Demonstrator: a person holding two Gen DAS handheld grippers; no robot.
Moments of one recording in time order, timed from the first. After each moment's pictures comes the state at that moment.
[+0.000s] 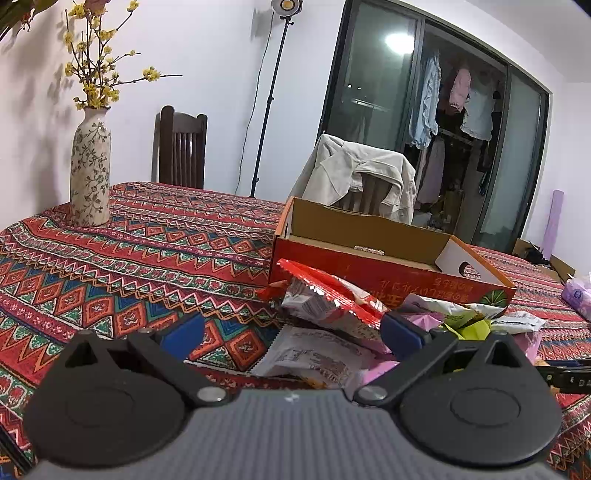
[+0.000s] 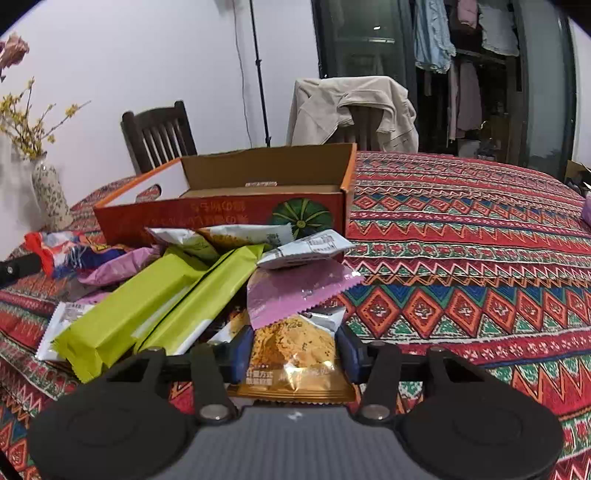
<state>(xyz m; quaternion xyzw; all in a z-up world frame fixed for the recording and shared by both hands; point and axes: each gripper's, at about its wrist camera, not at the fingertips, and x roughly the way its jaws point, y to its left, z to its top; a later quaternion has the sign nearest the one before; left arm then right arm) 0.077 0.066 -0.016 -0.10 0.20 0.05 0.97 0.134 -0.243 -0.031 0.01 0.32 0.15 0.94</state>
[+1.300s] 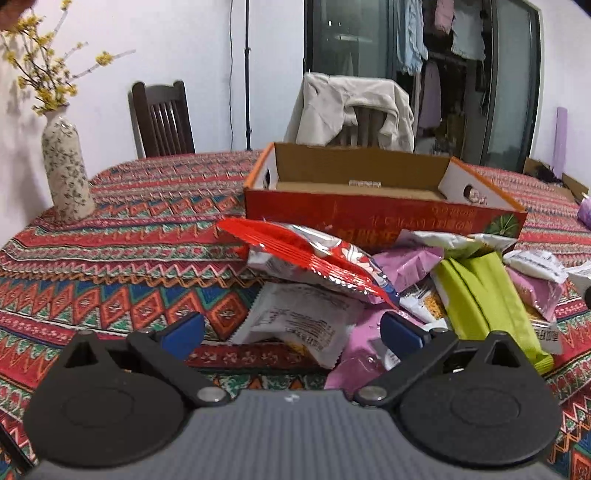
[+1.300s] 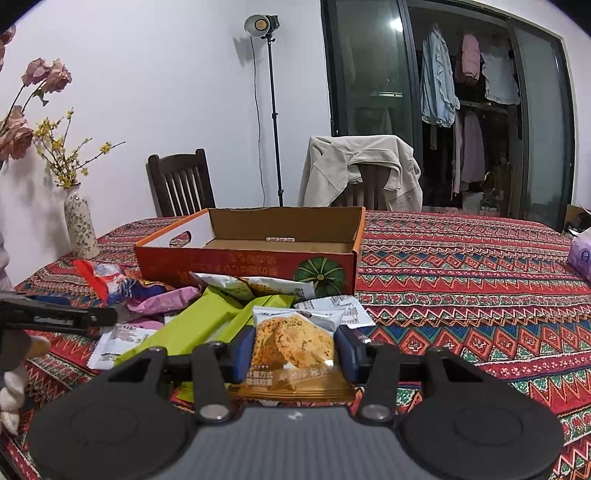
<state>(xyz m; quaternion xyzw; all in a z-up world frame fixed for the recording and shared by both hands) 0.109 0.030 -0.021 -0.01 0.31 0.05 0.95 0.085 -0.243 0.000 0.00 0.23 0.17 0.96</state>
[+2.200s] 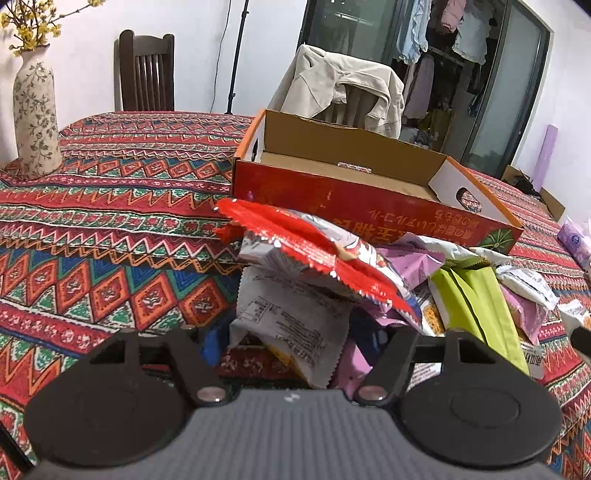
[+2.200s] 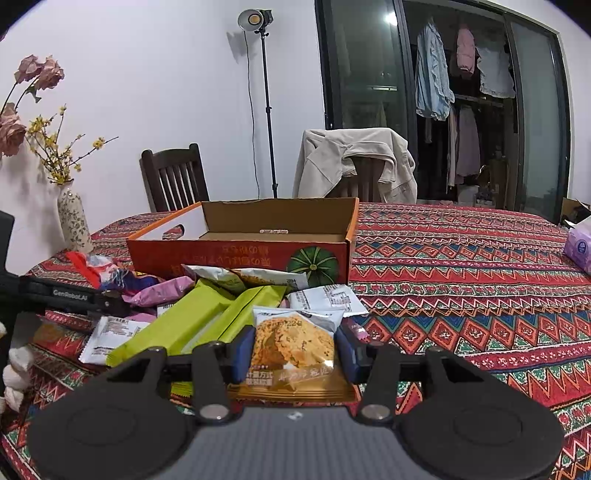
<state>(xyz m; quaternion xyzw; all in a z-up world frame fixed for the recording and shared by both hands) 0.130 0.060 -0.029 -0.09 0.34 0.00 0.93 0.085 -0.245 -0.007 0.00 0.24 0.16 0.96</state>
